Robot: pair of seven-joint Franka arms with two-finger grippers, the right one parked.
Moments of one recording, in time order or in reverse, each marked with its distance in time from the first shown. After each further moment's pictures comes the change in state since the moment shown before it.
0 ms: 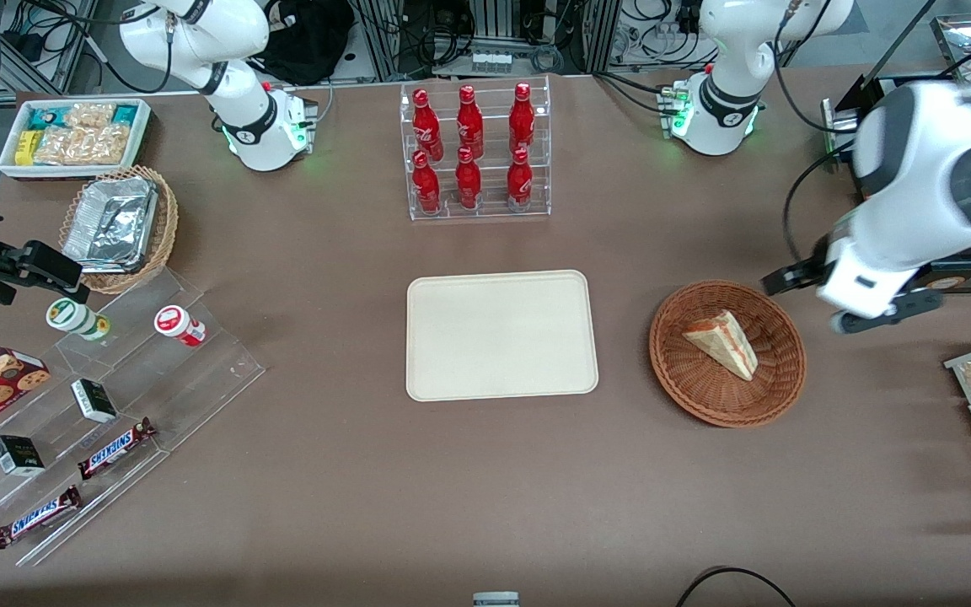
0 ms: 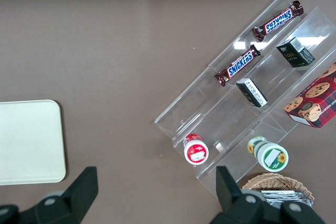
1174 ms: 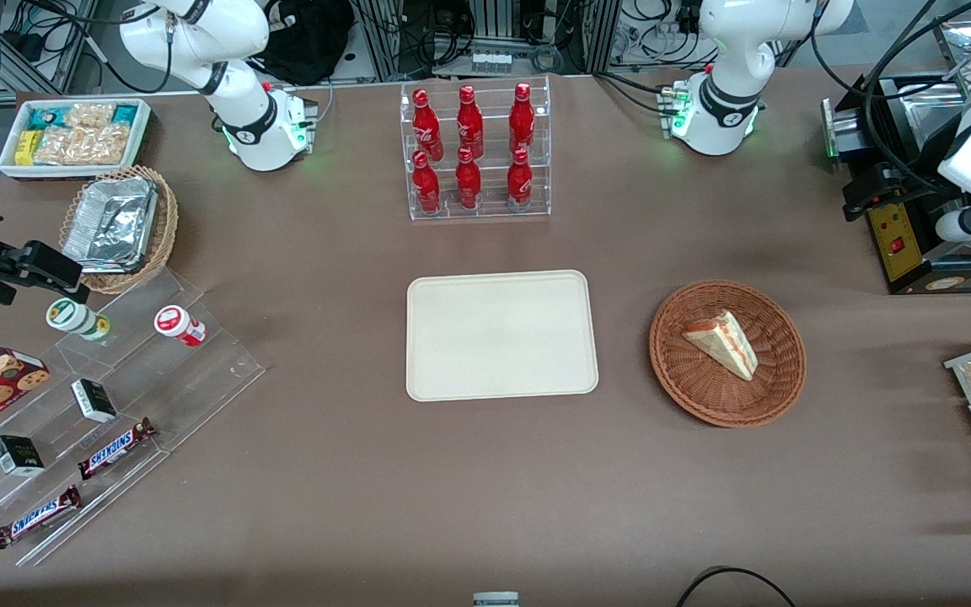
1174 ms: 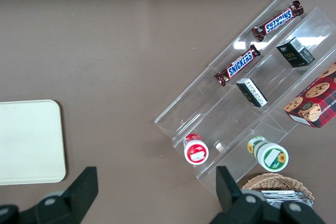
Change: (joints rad) arm 0.001 -0.073 0.064 0.454 -0.020 -0.500 0.354
